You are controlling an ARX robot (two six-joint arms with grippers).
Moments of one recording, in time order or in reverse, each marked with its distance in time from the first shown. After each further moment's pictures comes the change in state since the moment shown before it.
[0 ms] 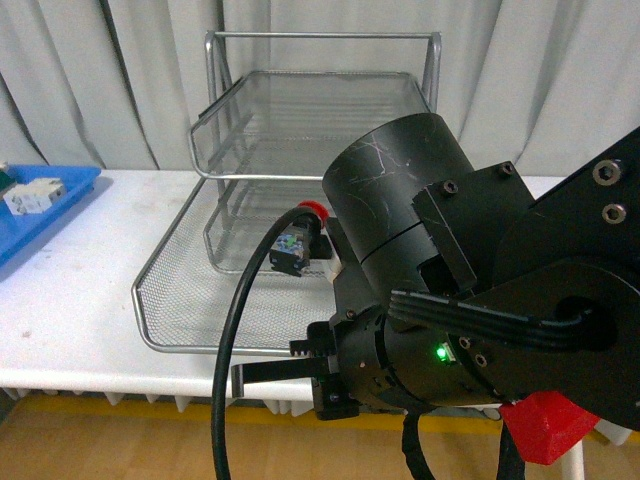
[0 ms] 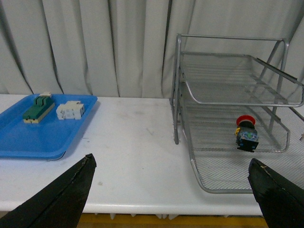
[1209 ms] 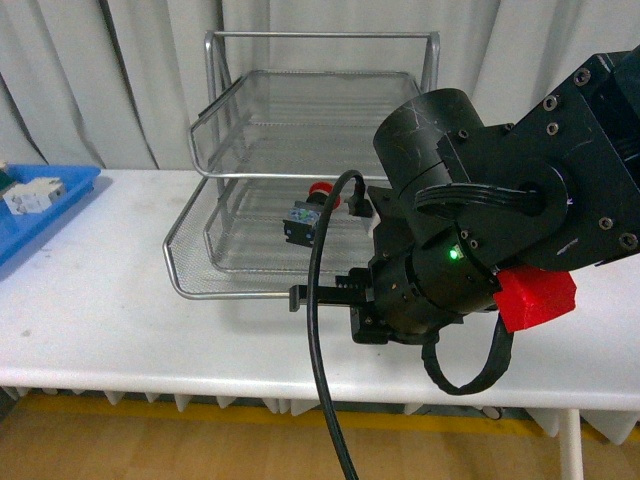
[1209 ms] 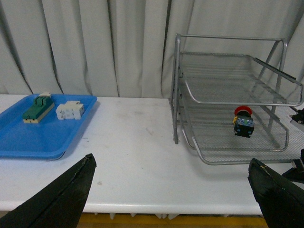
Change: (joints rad) left arm 0.000 0.000 0.000 0.000 0.000 0.000; right arm -0.138 0.138 0.223 -0.098 -0.029 -0.014
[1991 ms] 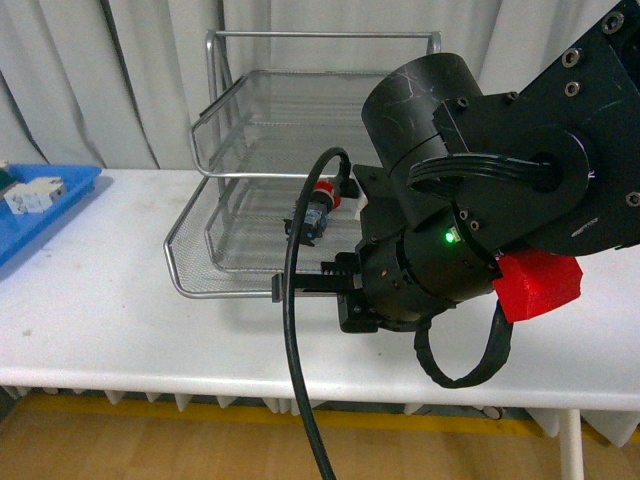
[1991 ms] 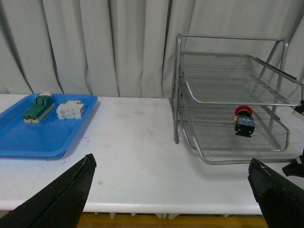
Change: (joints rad) left arm 0.000 0.000 0.000 0.000 0.000 0.000; right arm 0.029 -0.061 -0.024 0.006 0.008 -0.024
